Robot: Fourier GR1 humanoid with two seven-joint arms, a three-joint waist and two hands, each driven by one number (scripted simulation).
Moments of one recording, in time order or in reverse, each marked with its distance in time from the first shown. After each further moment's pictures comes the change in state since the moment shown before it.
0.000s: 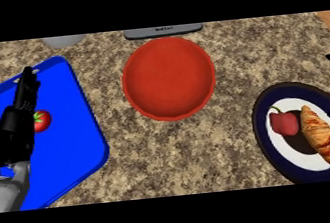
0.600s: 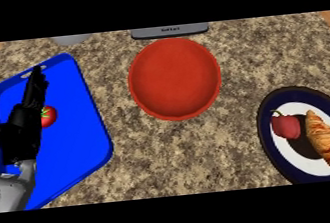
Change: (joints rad) left arm -0.017 -0.017 -0.023 -0.011 -0.010 -0.007 0.068; right arm 0.156 -0.325 -0.112 0.151 0.350 0.027 -0.343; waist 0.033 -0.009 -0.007
